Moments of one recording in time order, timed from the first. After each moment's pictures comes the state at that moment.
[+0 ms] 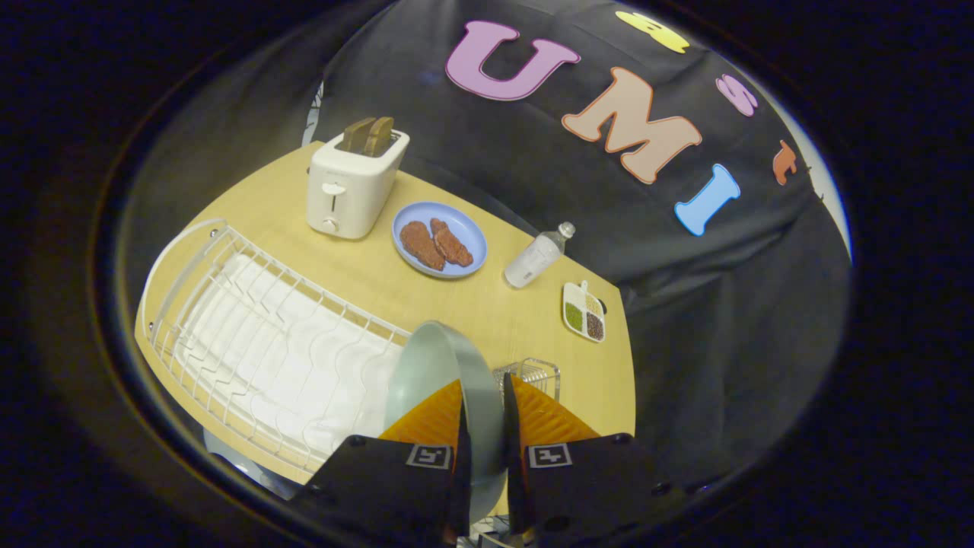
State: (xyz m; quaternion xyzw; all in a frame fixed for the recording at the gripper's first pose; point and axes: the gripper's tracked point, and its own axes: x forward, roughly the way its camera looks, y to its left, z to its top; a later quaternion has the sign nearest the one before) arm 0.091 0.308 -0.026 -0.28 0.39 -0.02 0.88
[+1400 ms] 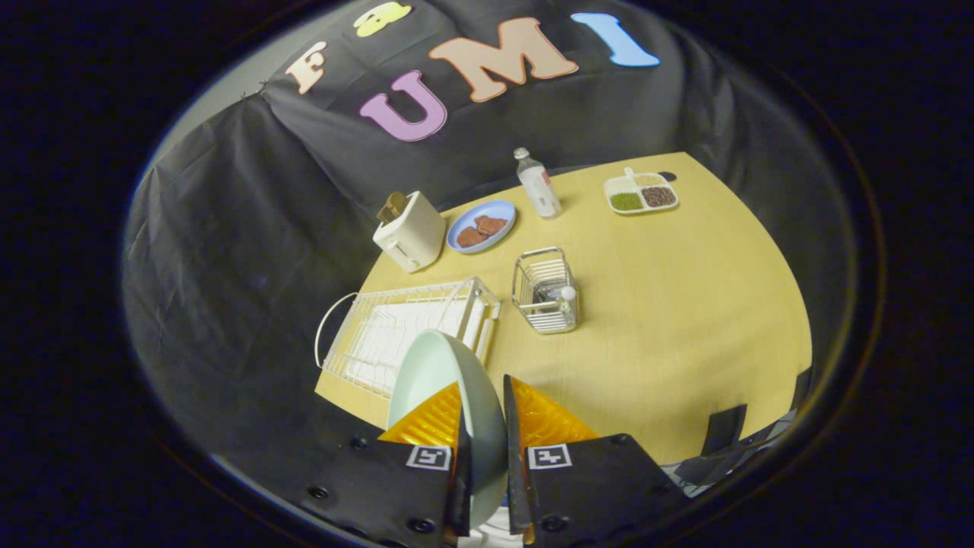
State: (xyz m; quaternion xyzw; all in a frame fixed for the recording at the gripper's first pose) arm -0.045 0.113 -0.065 0.17 0.43 0.17 0.87
